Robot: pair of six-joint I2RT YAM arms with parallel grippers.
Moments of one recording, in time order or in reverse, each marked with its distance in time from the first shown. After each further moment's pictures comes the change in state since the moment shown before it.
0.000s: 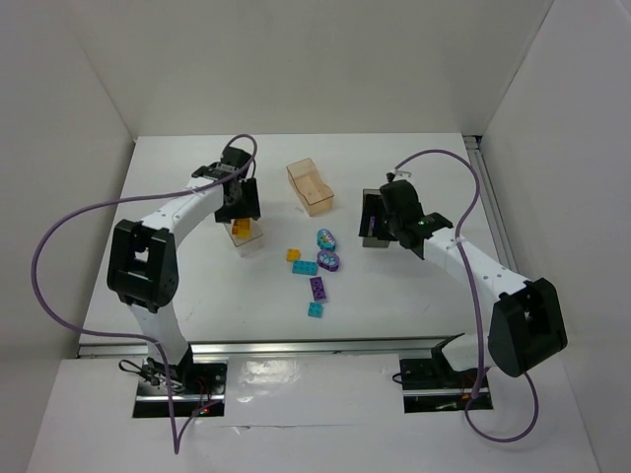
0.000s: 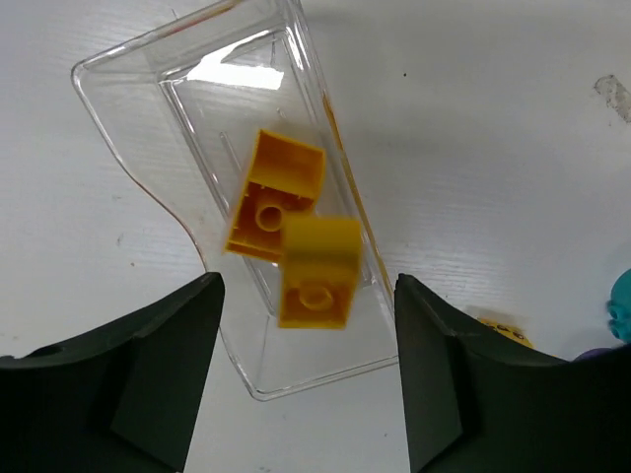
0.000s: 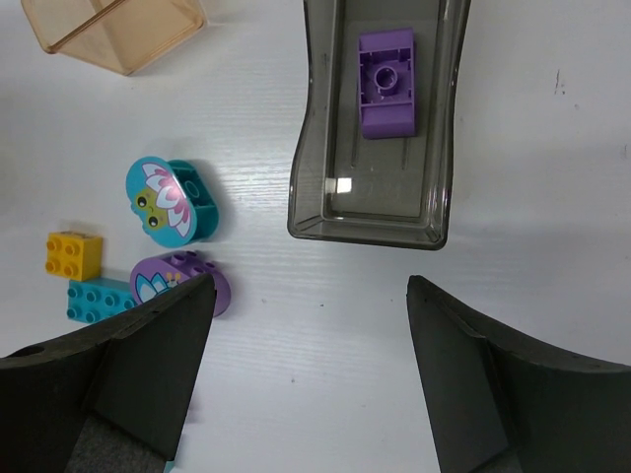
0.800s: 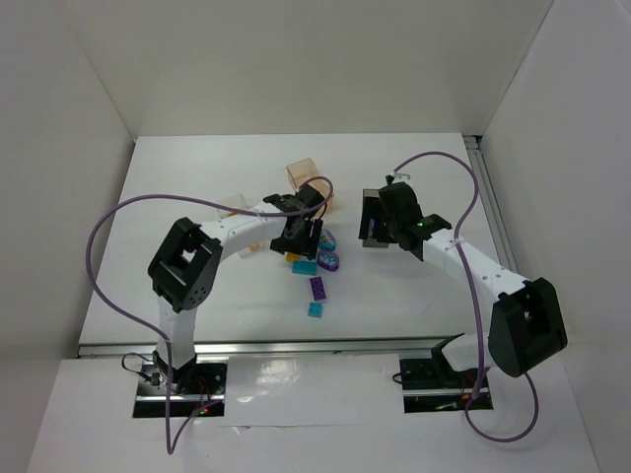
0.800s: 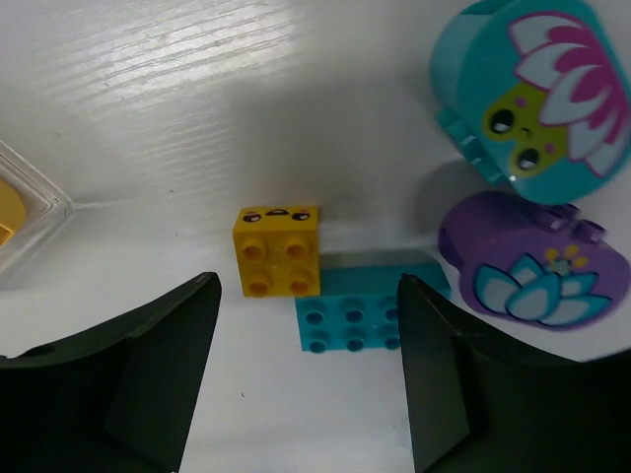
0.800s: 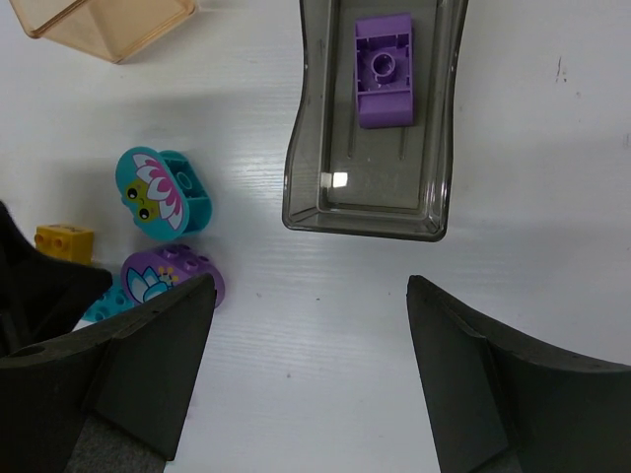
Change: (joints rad) left arm -0.399 0.135 0.011 0.007 0.019 -0.030; right arm 0.008 0.000 -0.013 -0.002 0.008 0.003
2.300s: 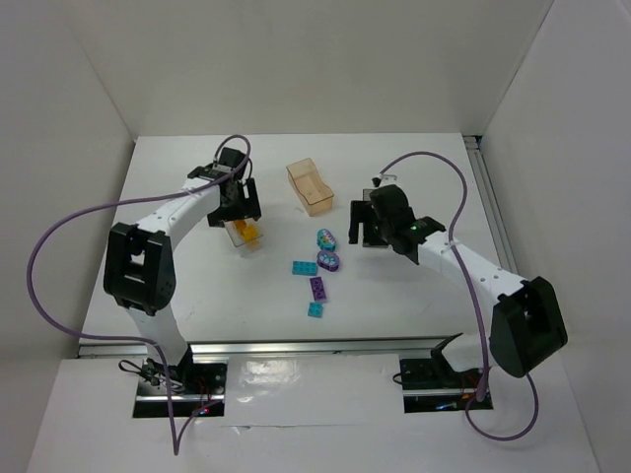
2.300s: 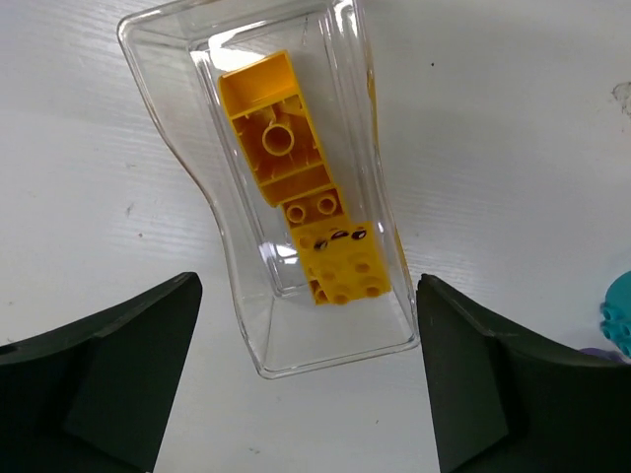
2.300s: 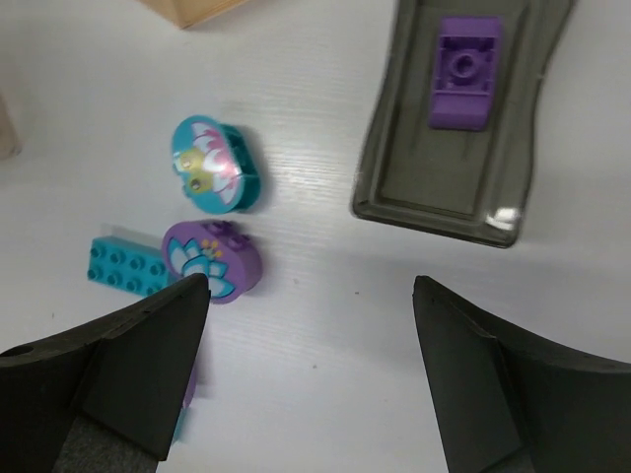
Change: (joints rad) left arm 0.409 -0.152 -0.021 -0.045 -0.026 -0.041; right arm 0.050 0.000 0.000 0.019 -0.026 -0.024
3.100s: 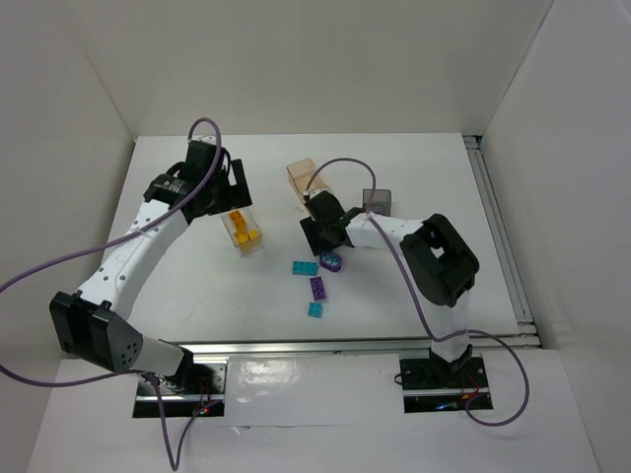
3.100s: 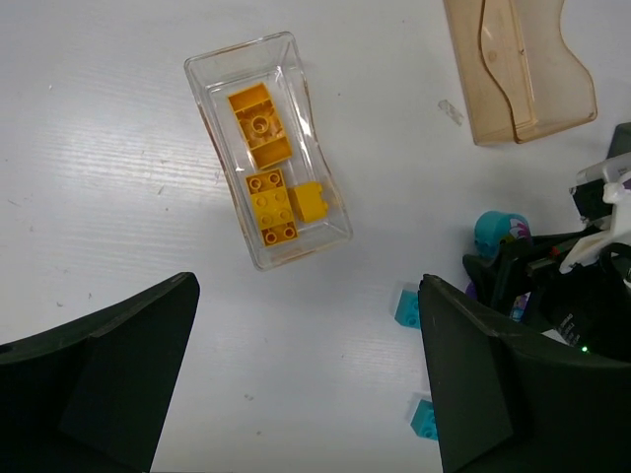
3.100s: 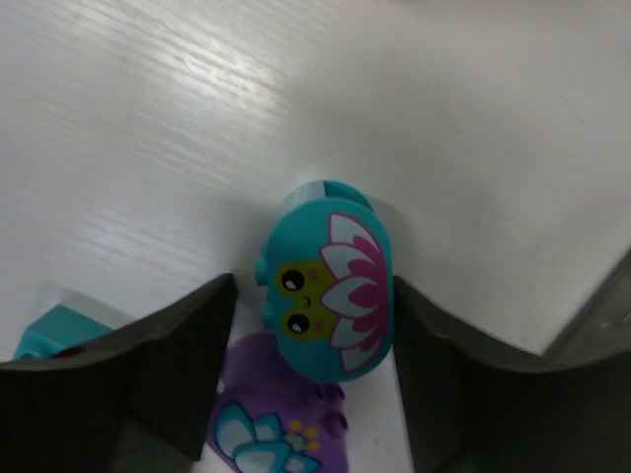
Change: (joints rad) left arm -0.054 -0.391 -0.021 -0.060 -0.025 -0.002; right arm 0.199 0.588 0.309 0.068 0.030 -0.238
